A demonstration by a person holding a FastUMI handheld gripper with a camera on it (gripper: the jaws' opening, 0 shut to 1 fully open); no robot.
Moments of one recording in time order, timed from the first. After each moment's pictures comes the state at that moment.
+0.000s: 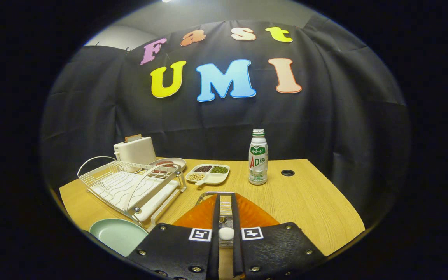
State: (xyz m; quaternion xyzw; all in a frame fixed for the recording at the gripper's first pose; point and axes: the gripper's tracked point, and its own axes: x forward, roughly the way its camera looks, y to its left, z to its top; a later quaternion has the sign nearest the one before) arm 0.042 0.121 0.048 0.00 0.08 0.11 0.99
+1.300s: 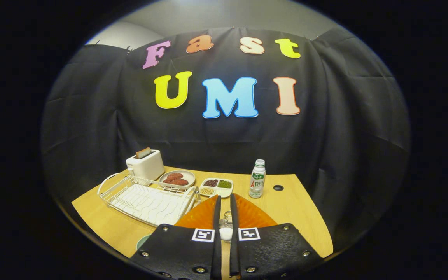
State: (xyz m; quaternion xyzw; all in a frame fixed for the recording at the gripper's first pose) arm -0.044 0.166 0.176 -0.01 0.11 0.09 0.99
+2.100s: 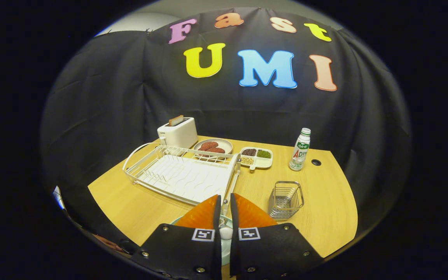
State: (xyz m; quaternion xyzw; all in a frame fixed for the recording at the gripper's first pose) arm -0.066 0.263 0.102 -0.04 0.22 0.18 0.96
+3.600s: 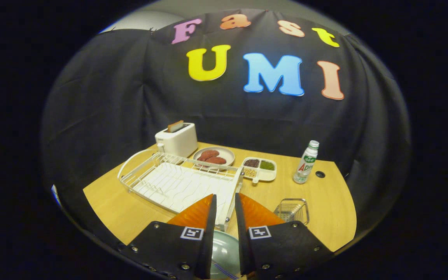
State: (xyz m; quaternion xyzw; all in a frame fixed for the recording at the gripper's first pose) arm -0.017 0.256 0.156 -0.04 0.16 0.15 0.97
